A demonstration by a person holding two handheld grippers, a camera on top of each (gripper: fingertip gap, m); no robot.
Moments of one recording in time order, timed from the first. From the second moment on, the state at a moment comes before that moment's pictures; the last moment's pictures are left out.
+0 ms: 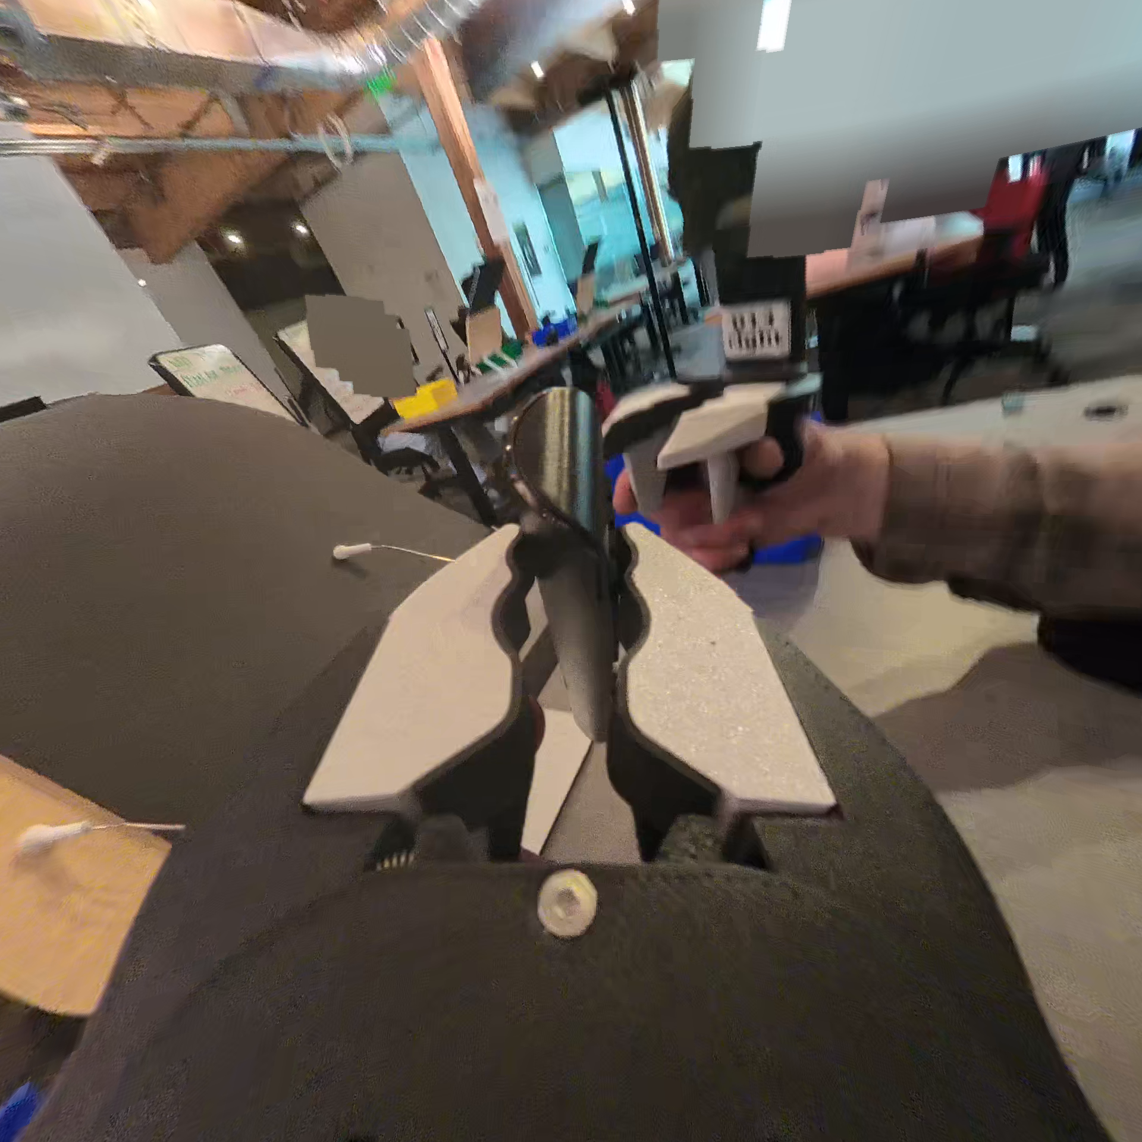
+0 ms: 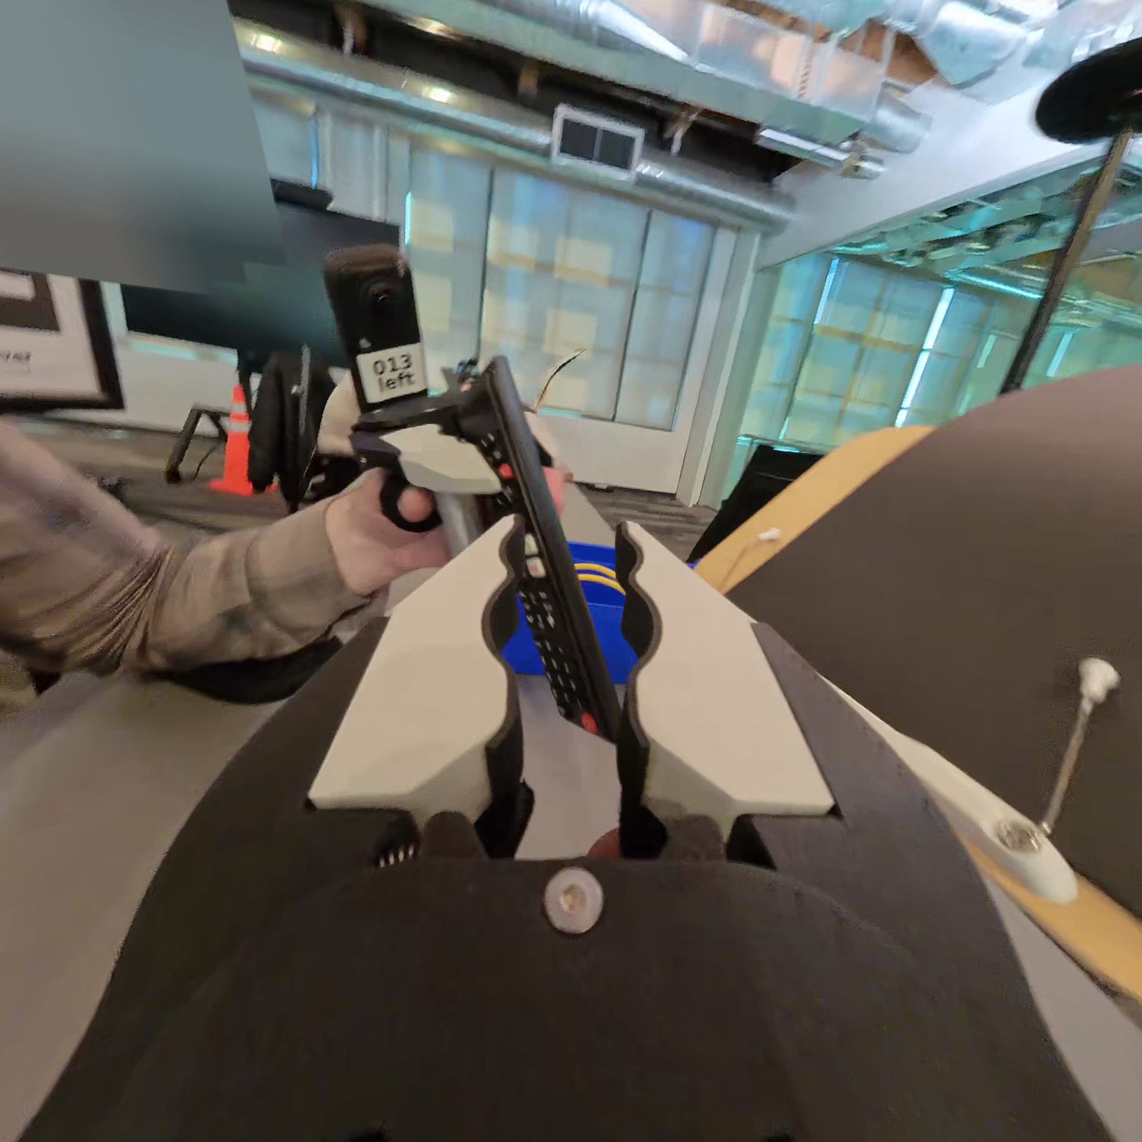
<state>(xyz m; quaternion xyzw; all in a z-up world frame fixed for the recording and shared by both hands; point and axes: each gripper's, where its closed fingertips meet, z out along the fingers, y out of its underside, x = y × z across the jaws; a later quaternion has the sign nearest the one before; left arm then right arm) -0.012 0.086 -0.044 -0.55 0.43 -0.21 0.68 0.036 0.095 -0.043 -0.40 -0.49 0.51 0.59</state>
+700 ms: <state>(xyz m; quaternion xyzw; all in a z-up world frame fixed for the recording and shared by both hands) 0.031 0.056 -0.095 -0.55 0.58 -0.15 0.58 0.001 0.031 -0.065 -0.35 -0.62 0.45 0.53</state>
